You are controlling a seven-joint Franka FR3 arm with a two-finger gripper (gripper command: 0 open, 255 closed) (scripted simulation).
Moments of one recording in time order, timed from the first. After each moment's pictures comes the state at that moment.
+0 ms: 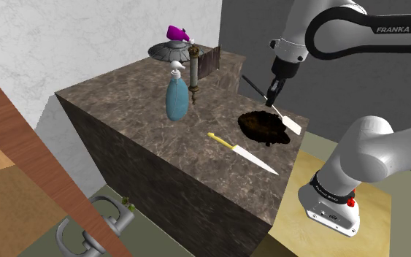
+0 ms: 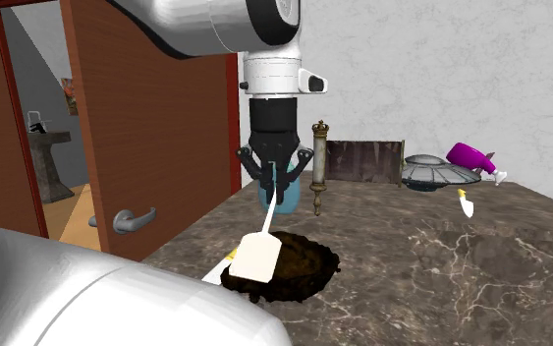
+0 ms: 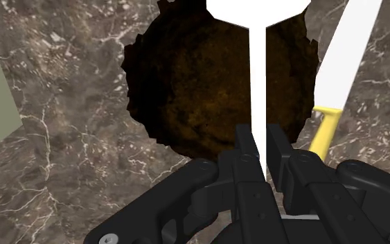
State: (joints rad) arm -0.01 -0.87 0.02 -2.63 0.02 1.82 -0.11
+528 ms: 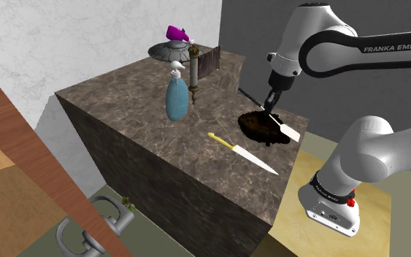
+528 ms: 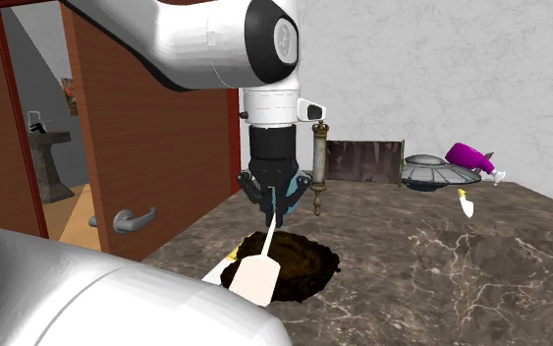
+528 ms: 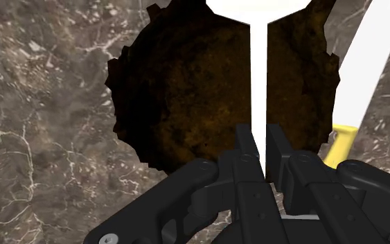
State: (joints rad) arm -0.01 -0.88 0.02 -2.74 0.02 1.93 -0.11
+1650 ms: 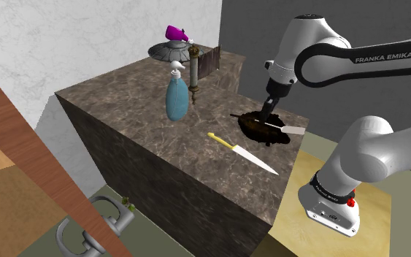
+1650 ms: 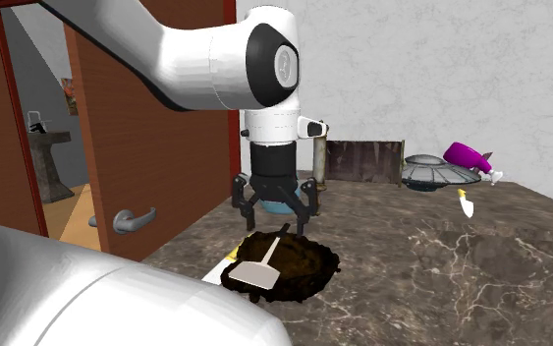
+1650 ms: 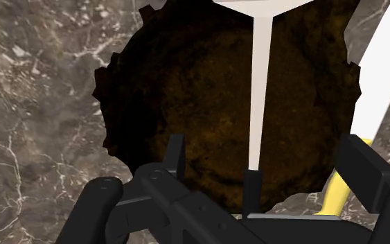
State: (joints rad) arm -0.01 -0.86 0.02 -2.80 0.02 2.00 -0.11
